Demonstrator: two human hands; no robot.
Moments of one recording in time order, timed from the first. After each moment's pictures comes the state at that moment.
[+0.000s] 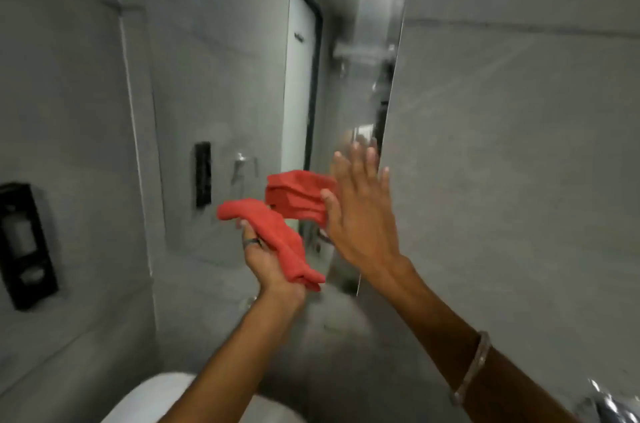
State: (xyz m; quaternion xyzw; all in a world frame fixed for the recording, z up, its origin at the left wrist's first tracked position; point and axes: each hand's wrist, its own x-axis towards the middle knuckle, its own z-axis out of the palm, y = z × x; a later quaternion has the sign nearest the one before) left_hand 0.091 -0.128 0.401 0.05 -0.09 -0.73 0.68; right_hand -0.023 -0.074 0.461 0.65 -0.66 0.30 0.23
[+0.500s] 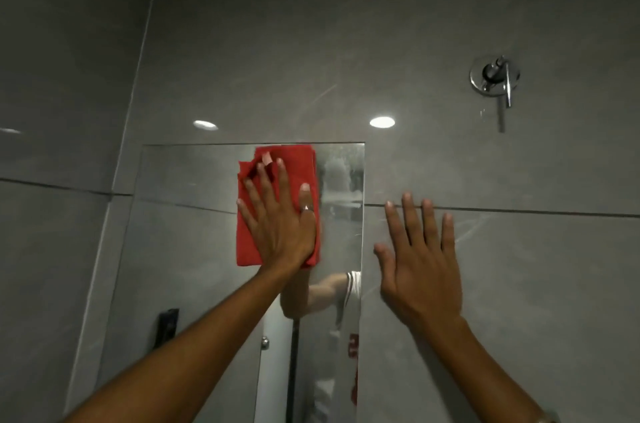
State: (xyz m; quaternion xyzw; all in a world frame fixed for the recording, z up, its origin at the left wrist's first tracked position) left_hand 0.021 -0.243 0.672 0.40 -0.62 0.06 0.67; right_hand -0.167 -0.134 0.618 0.48 -0.62 0.33 0.52
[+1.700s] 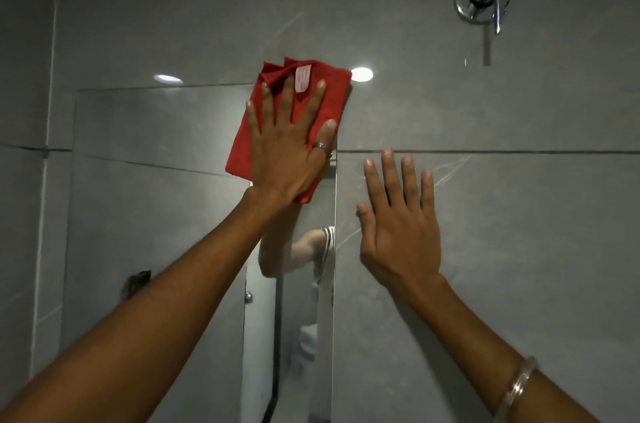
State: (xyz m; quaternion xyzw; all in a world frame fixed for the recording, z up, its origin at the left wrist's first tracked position) left_hand -0.006 -0.229 0.710 0.29 -0.71 0.24 0.60; right_hand -0.172 -0.137 0.598 0.47 -0.59 0.34 0.56
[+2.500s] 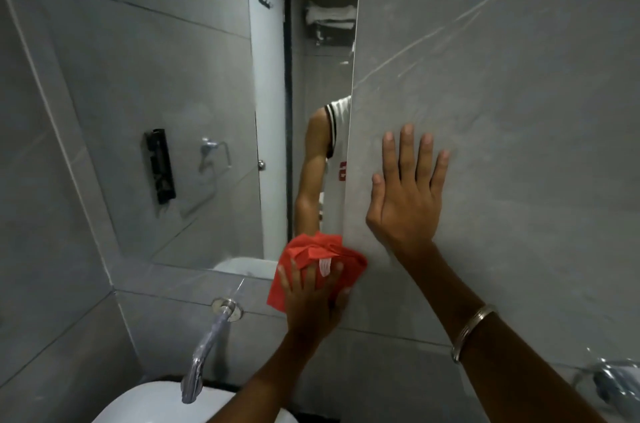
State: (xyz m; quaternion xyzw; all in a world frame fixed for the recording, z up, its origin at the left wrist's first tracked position) left_hand -0.017 -0.185 0.214 0.40 -0.78 0.12 0.47; right_hand -0.170 -0.129 0.411 0.46 -0.63 0.34 0.53
